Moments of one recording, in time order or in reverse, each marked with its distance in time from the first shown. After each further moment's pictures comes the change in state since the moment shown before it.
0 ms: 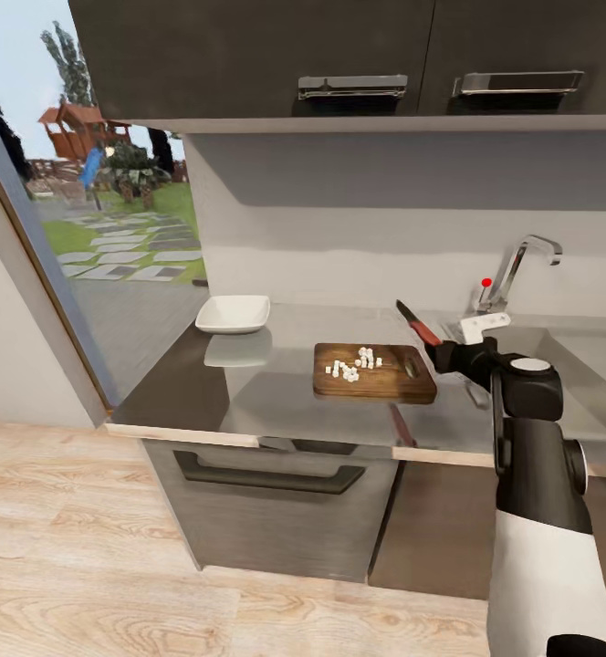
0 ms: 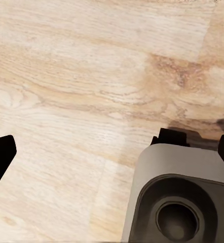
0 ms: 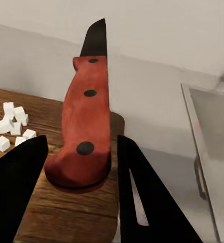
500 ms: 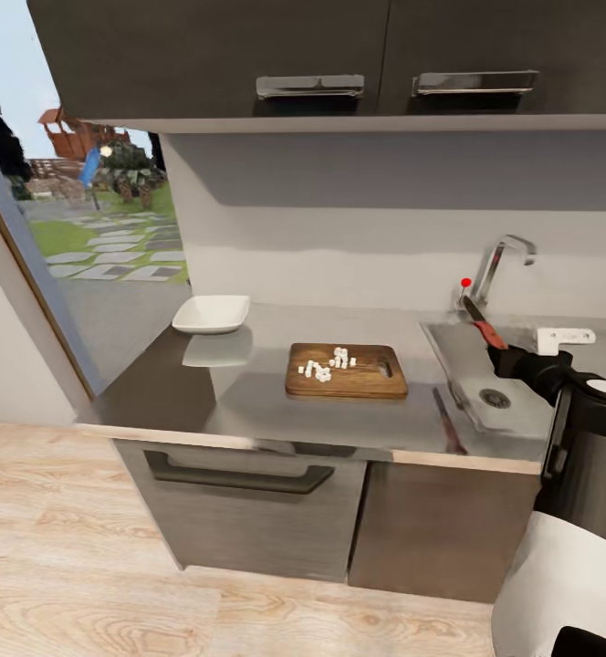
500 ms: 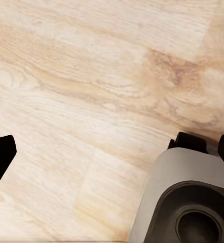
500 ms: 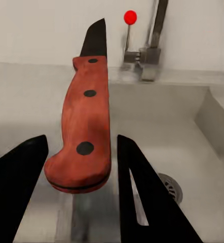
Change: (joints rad) left arm 0.000 0.030 0.003 0.000 0.107 -0.007 -0.001; right arm -0.001 -0.017 -0.312 0.003 -0.008 -0.132 0.008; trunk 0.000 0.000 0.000
